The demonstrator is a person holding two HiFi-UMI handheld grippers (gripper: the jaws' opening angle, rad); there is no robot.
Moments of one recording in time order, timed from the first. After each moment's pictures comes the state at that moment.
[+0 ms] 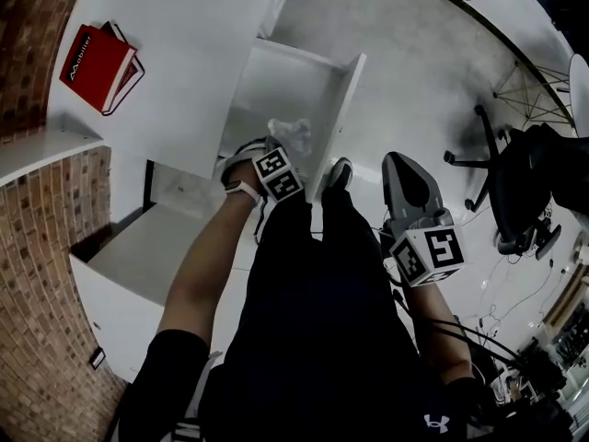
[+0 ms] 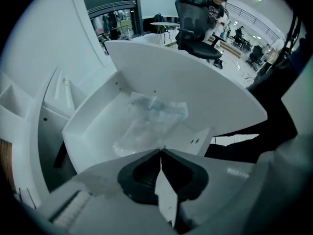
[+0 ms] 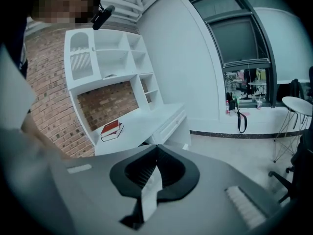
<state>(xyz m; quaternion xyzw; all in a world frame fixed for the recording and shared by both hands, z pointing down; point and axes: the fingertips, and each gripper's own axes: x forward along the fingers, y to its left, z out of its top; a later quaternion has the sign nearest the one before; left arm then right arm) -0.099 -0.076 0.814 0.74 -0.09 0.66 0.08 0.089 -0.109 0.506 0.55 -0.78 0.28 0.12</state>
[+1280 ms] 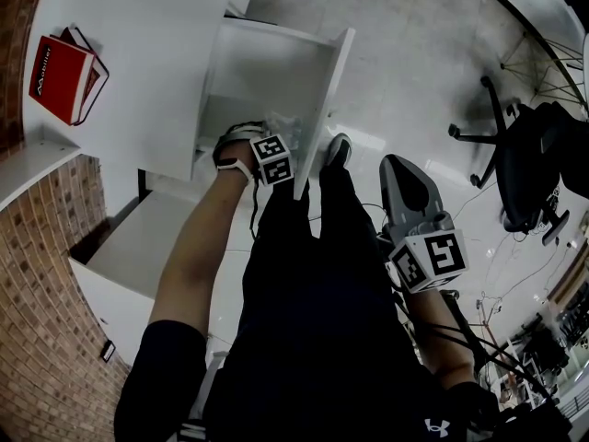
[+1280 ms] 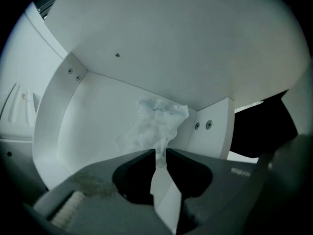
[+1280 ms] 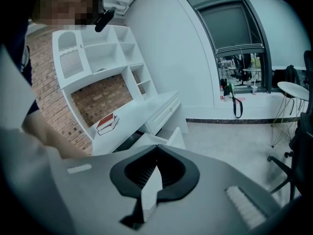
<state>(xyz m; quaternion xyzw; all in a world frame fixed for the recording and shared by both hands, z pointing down) -0.098 -0.060 0.896 0.69 0.05 0.72 0.02 0.119 -0.094 0.562 0.55 -0.75 0.34 0.14</state>
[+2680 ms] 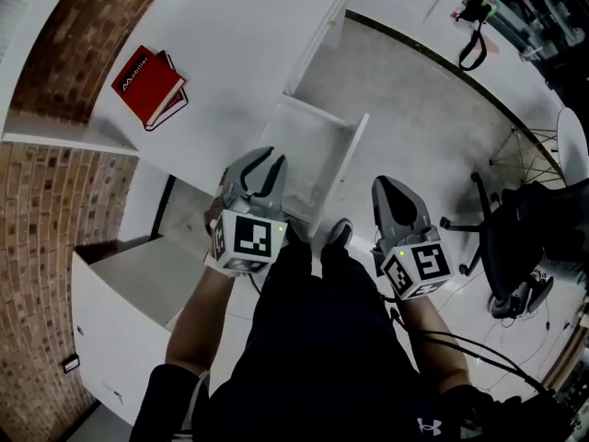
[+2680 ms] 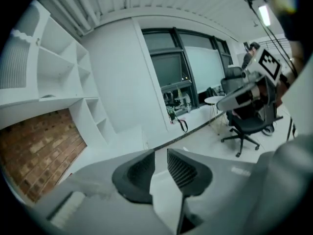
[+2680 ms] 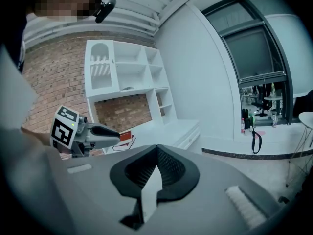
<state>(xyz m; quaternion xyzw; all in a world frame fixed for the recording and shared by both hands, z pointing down) -0.096 -0.154 0.457 0.84 -0.45 0.30 0.00 0.071 -0.115 0.438 0.50 -0.84 0.20 0.08</state>
